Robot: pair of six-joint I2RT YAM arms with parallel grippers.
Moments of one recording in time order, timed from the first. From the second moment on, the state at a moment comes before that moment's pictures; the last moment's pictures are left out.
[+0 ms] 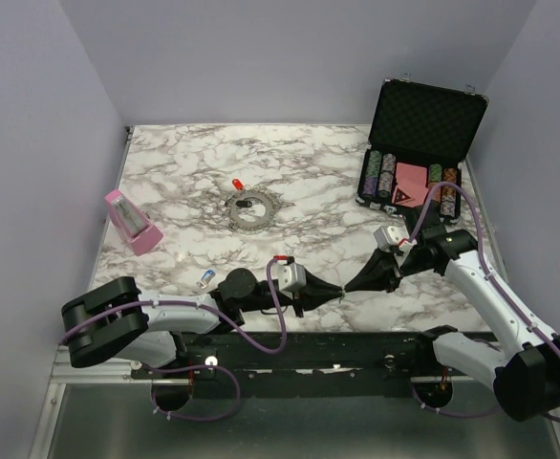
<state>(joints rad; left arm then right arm) -1.15 1.32 0.38 1.13 0.33 -0.14 0.29 1.06 0.81 -0.99 -1.46 -1.19</state>
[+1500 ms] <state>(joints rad) -1.15 1.10 0.39 0.51 0.19 -0.22 0.27 1.00 0.75 -0.78 -1.18 -0.87</state>
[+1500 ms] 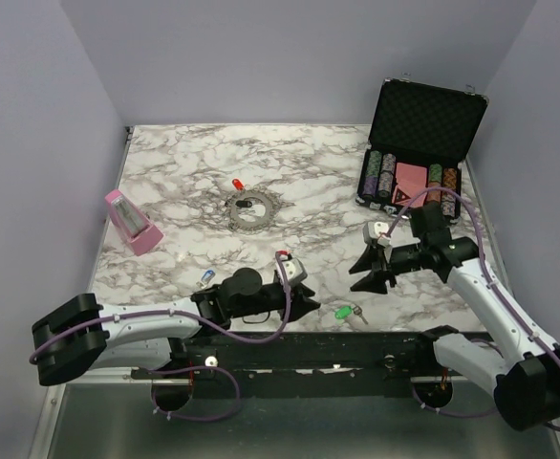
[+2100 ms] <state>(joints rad) -1.13 0.75 0.25 0.42 -0.03 -0.41 0.28 1.36 0.75 -1.00 -0.86 -1.21</state>
